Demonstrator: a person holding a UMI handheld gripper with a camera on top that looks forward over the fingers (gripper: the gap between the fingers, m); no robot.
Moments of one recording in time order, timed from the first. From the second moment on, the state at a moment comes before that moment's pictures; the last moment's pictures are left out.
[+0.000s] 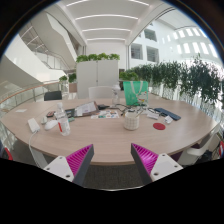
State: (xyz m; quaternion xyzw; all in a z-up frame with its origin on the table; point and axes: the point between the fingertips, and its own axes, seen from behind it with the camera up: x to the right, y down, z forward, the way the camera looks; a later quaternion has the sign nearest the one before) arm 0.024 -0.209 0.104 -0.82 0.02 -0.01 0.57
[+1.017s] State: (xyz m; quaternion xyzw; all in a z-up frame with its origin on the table) arm -0.243 0.029 0.063 -0.80 -0.06 0.08 0.59
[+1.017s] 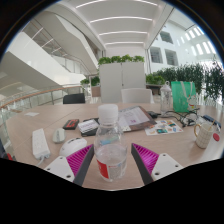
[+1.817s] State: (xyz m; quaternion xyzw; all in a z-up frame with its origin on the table) arm -0.114 0.098 0.185 -0.77 0.10 0.24 0.59
